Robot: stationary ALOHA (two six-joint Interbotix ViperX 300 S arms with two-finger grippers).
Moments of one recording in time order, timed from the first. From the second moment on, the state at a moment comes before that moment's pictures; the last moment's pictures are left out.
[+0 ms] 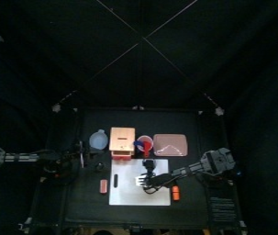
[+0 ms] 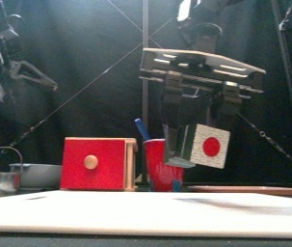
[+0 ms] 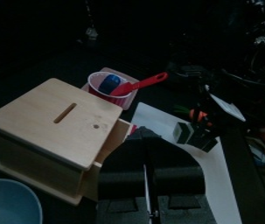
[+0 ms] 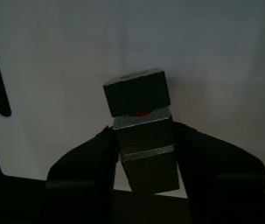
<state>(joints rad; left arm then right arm) 0.13 -0.95 1.38 -0.31 -0.36 -0.01 0.23 0.25 0.20 -0.23 0.94 1.90</state>
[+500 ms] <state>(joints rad) 0.11 -0.95 1.42 -0.31 -0.39 -0.01 0.22 0.32 0.14 -0.24 0.97 1.93</state>
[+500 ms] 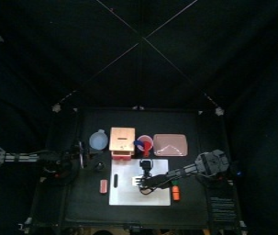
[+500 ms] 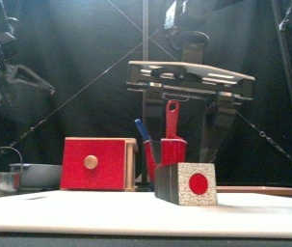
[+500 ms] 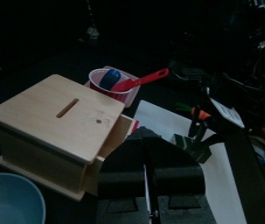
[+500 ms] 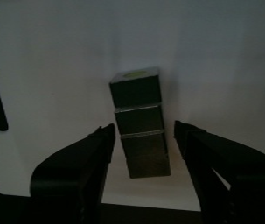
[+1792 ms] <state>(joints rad) 0.20 -0.95 1.36 -0.34 -0.39 -0.01 0.27 -0.02 0.37 -0.14 1.12 1.04</state>
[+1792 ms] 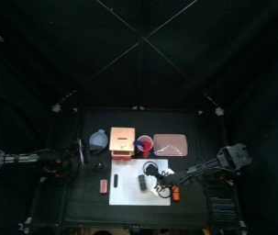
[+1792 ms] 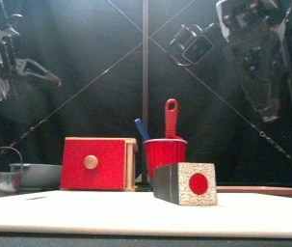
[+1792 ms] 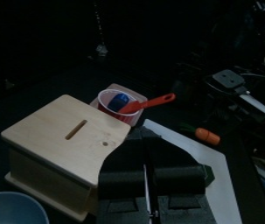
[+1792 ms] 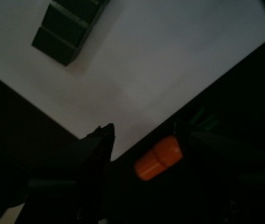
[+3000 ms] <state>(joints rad) 0.20 -0.95 1.37 -0.45 -0.39 -0.01 -0.10 0.01 0.17 -0.21 1.14 -0.08</state>
